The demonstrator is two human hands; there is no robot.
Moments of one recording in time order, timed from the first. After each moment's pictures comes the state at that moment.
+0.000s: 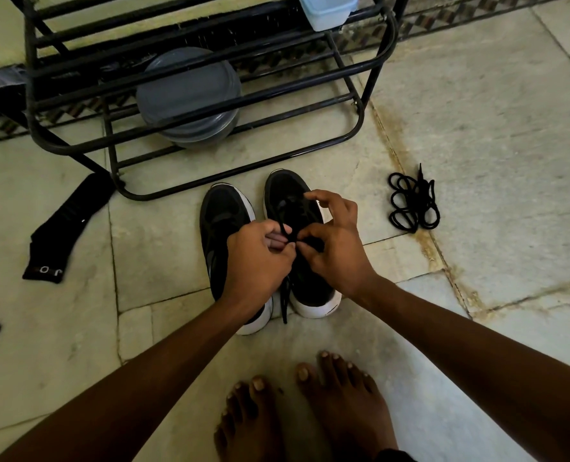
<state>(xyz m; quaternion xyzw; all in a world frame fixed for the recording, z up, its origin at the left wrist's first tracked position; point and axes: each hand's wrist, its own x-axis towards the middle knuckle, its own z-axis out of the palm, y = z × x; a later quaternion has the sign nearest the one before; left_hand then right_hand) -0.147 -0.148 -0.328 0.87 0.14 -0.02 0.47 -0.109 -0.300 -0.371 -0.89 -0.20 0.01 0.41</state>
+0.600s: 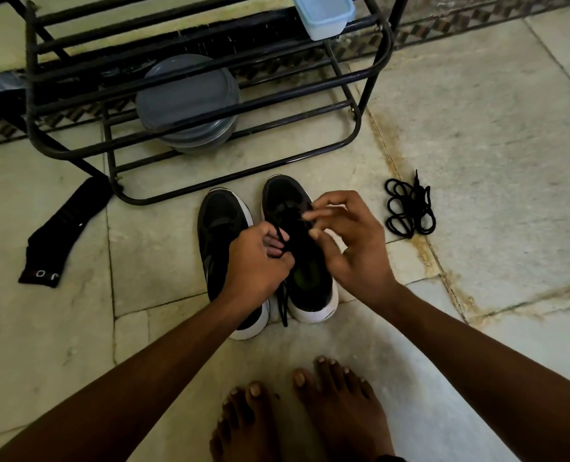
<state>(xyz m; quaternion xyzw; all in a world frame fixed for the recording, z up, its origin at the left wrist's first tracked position) -0.144 -0.147 -0.330 0.85 0.17 -0.08 0.49 -0.111 -0.318 -0.332 -0.81 -0.21 -0.07 0.54</state>
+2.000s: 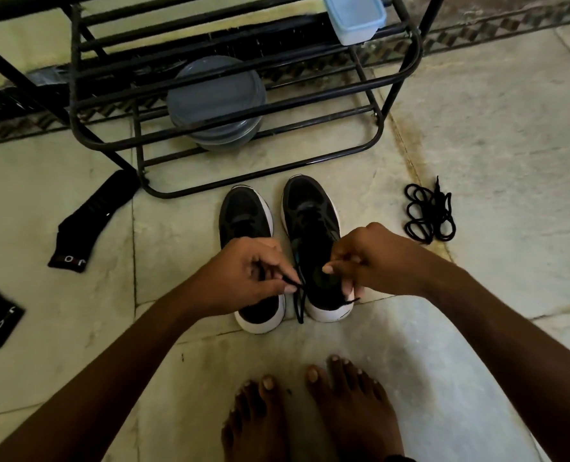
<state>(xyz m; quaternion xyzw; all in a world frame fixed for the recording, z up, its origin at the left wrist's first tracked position) -0.162 -0.083 -0.279 0.83 -0.11 -0.21 0.50 -0.096 -0.332 -0.282 -0.84 -0.28 0.36 0.31</state>
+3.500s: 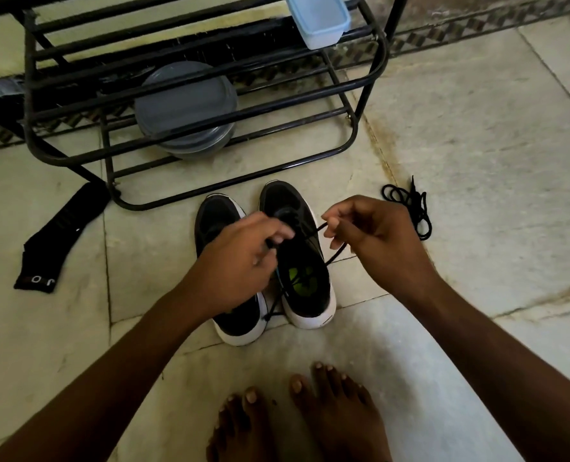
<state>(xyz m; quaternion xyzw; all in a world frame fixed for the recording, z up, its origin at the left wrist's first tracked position) -0.135 -0.111 -0.284 0.92 -0.11 -0.12 0.36 -0.102 -0.341 -0.278 -0.78 -0.06 0.12 0.61</state>
